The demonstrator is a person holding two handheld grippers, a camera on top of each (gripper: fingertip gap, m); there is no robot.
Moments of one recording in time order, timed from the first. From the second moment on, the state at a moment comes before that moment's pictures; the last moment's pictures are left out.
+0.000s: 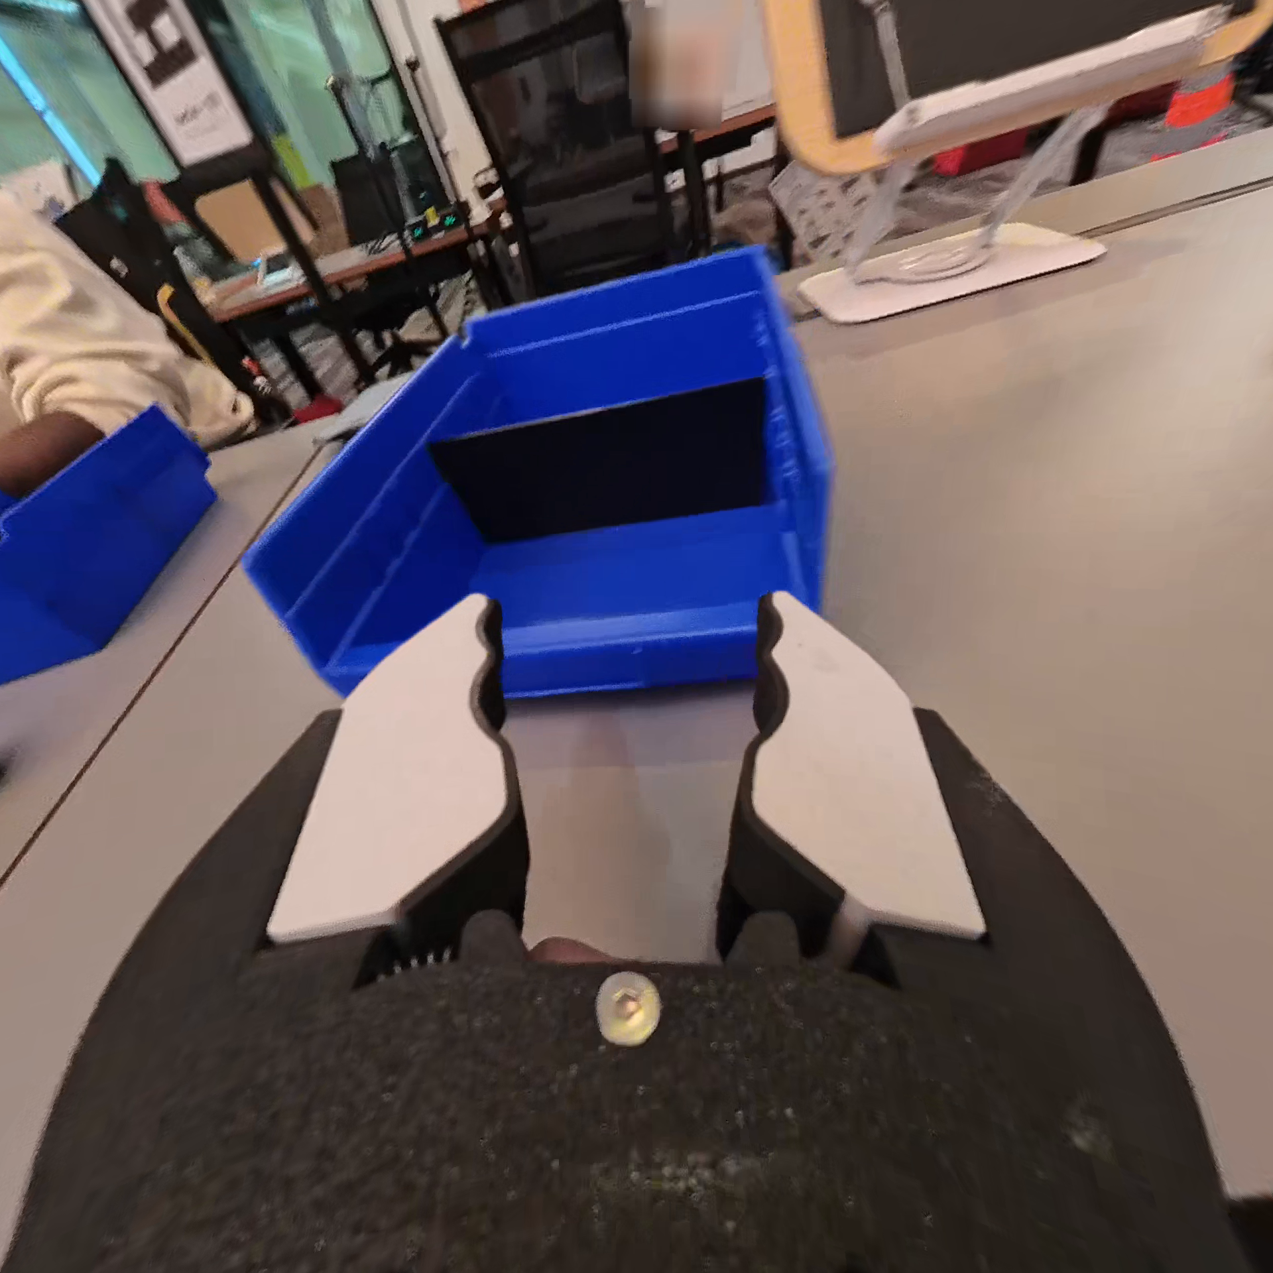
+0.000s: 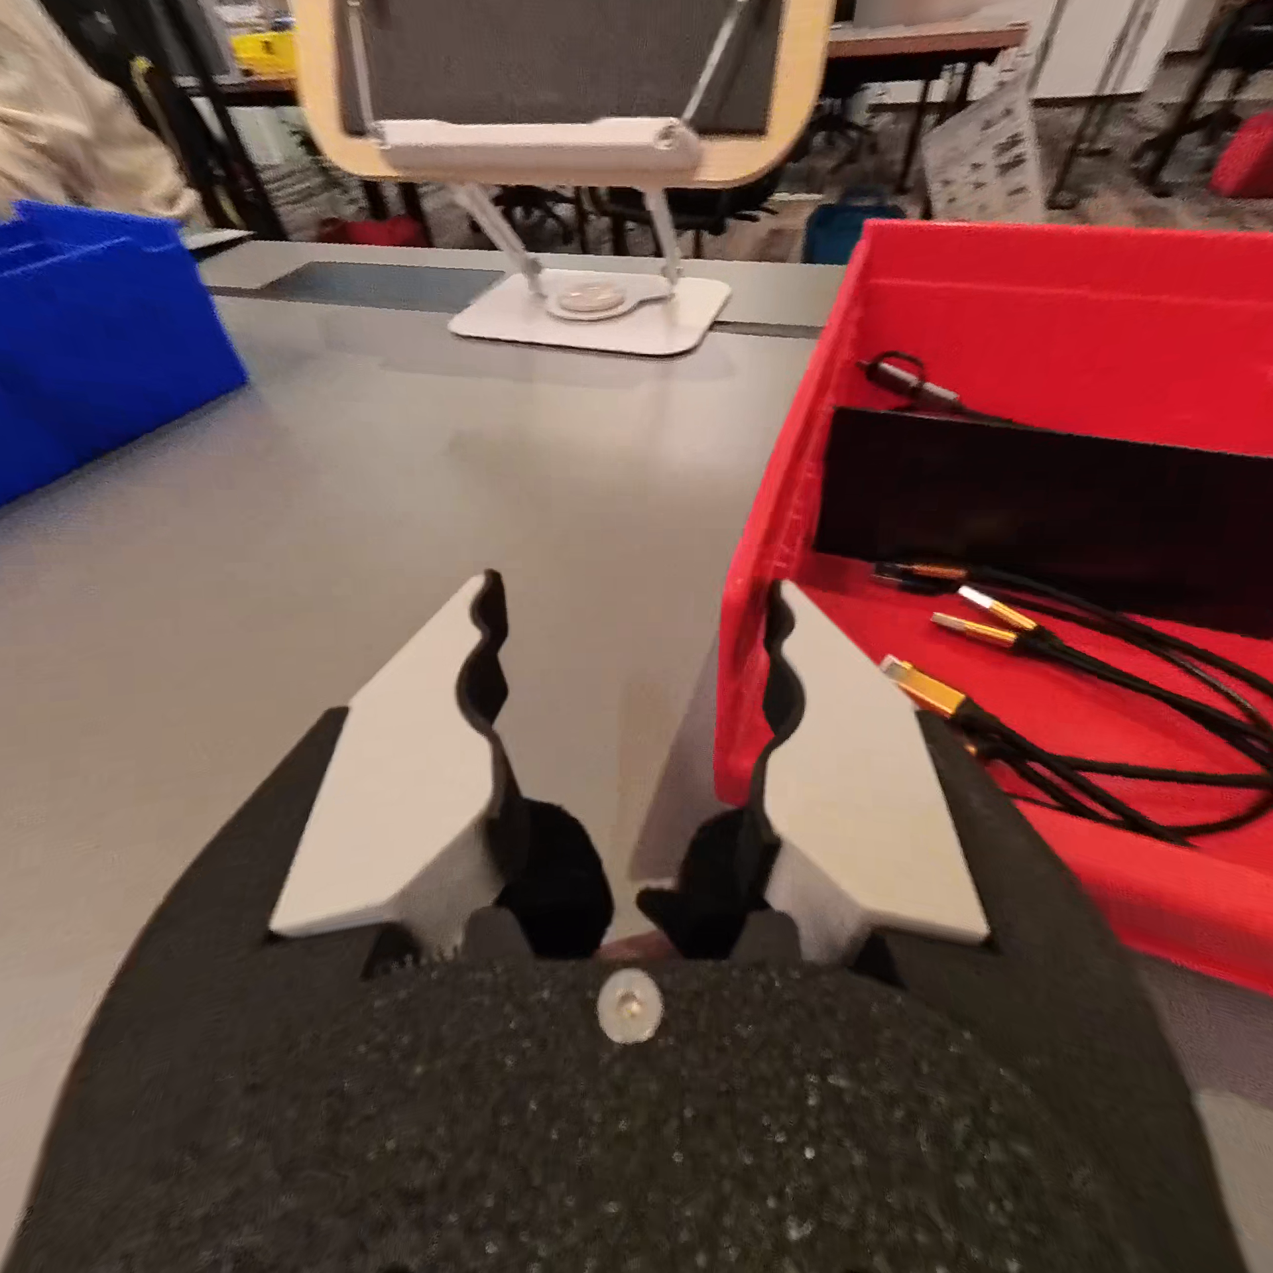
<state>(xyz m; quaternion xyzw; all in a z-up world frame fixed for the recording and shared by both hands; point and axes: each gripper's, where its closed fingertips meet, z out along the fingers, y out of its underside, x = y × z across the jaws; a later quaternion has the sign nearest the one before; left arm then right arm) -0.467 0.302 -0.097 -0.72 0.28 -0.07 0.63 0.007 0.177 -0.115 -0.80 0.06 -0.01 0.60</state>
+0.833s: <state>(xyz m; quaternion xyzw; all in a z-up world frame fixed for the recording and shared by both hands) -0.021 0.186 -0.139 -0.74 0.42 -0.29 0.44 0.118 0.063 -0.135 -0.78 0.29 -0.16 0.53</state>
